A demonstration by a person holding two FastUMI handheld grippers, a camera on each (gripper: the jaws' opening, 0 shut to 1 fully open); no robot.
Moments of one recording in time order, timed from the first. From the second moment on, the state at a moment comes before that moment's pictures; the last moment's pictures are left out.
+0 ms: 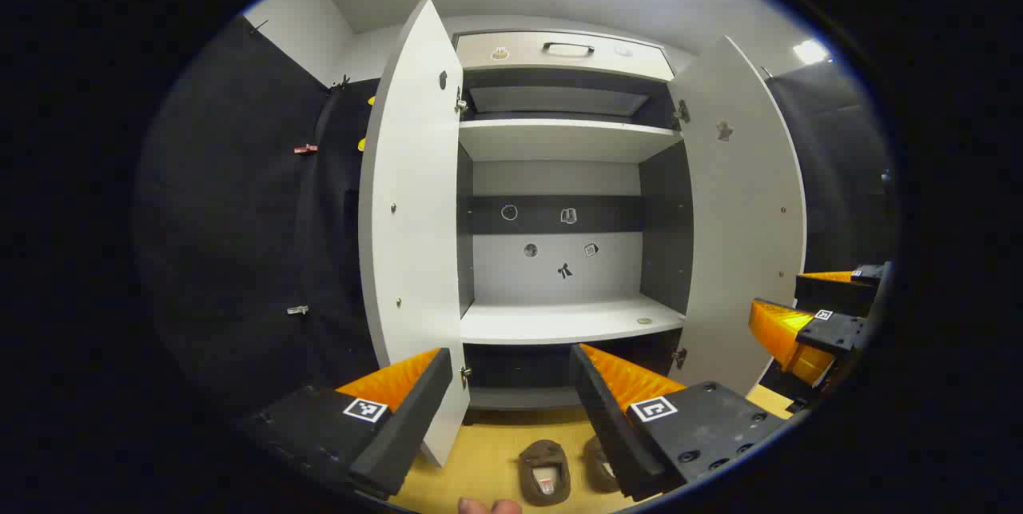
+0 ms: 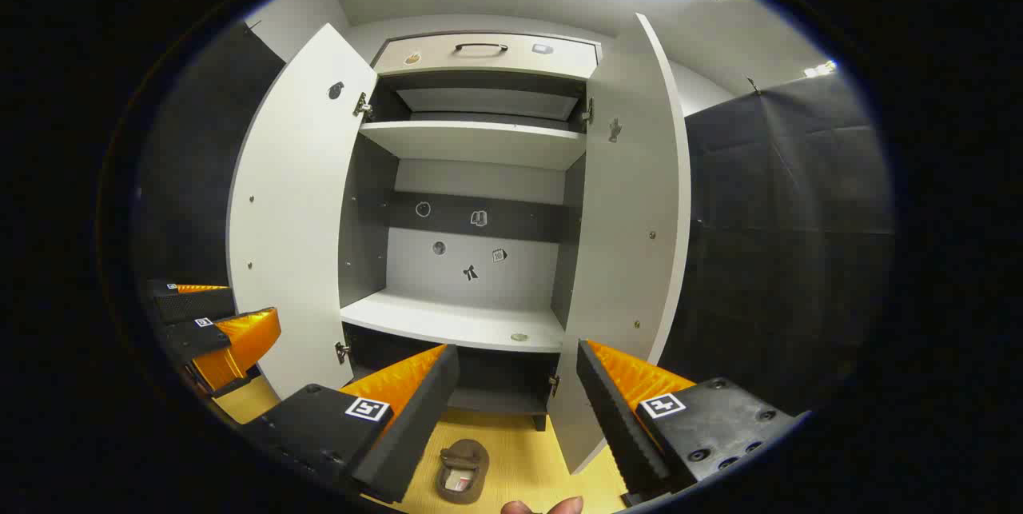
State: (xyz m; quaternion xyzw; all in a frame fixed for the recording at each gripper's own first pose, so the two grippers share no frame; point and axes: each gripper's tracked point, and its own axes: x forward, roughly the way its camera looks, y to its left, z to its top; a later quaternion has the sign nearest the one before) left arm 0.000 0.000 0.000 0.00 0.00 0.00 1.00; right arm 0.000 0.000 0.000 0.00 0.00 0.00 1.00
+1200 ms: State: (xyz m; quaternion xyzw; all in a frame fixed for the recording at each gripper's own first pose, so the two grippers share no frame) left arm 0.004 0.007 0.000 0.02 -0.01 -0.01 1.00; right arm 0.007 0.014 -0.025 0.02 0.05 0.02 1.00
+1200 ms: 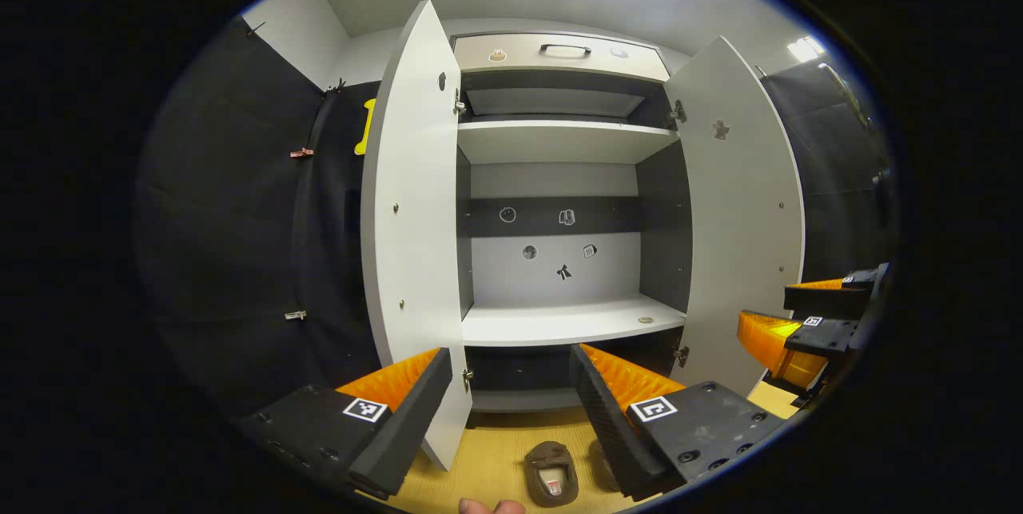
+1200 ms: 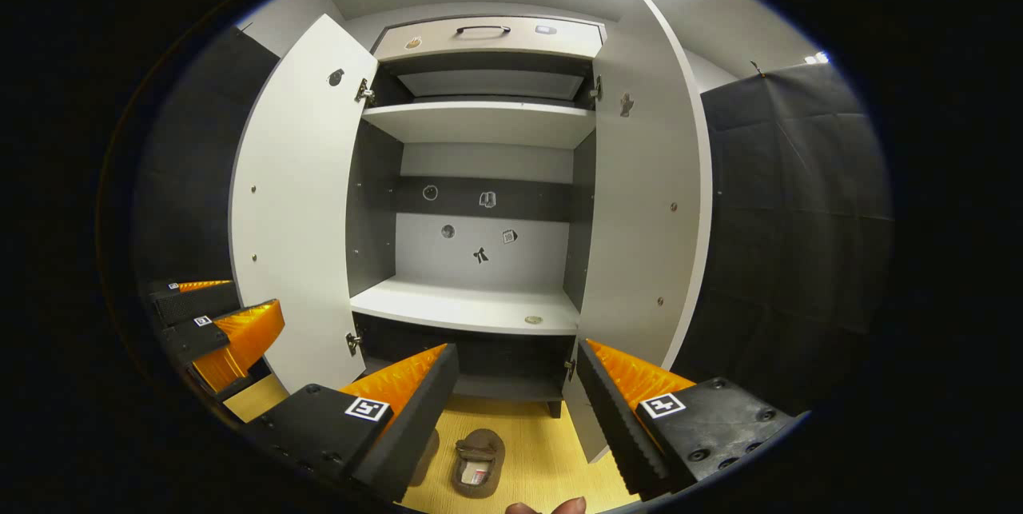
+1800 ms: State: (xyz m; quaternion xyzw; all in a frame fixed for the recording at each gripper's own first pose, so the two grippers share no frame) left arm 0.014 0.033 -0.039 0.03 0.02 0.02 1.00; right arm 0.017 0.075 -0.200 0.04 0.25 0.10 0.96
